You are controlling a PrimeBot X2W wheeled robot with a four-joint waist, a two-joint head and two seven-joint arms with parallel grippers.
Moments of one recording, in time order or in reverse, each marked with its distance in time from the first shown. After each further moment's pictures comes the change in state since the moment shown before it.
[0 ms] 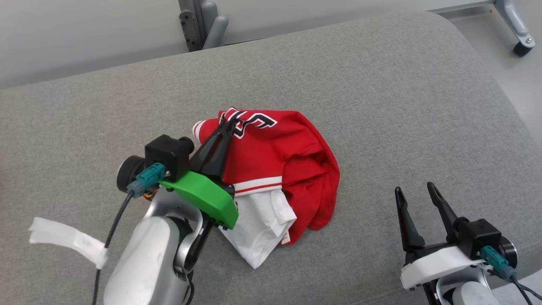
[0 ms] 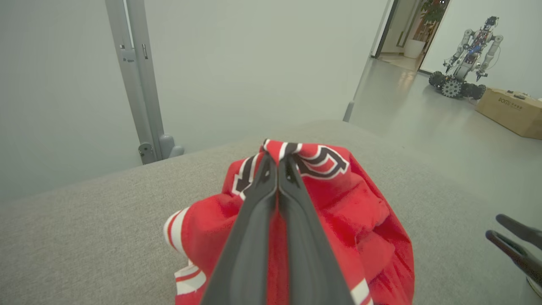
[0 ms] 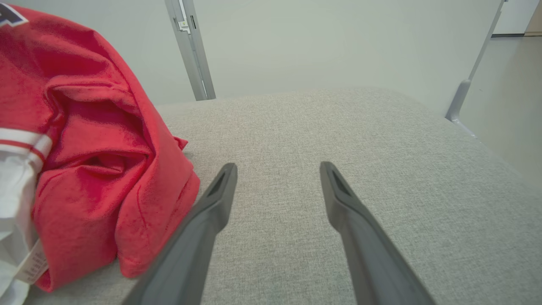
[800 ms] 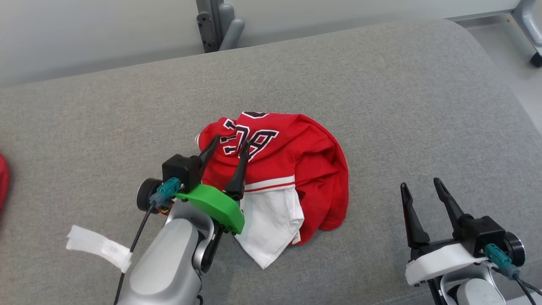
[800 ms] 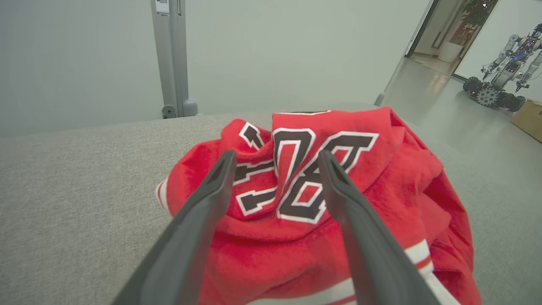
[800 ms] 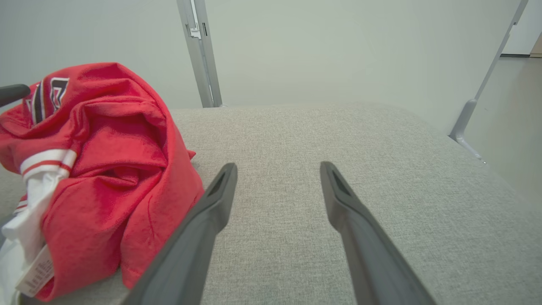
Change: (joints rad) left arm -0.140 -0.040 -0.127 0.562 -0.093 0.025 -0.332; right arm -0.008 0.000 -0.022 -0.009 -0.042 0.000 0.000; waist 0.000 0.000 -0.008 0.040
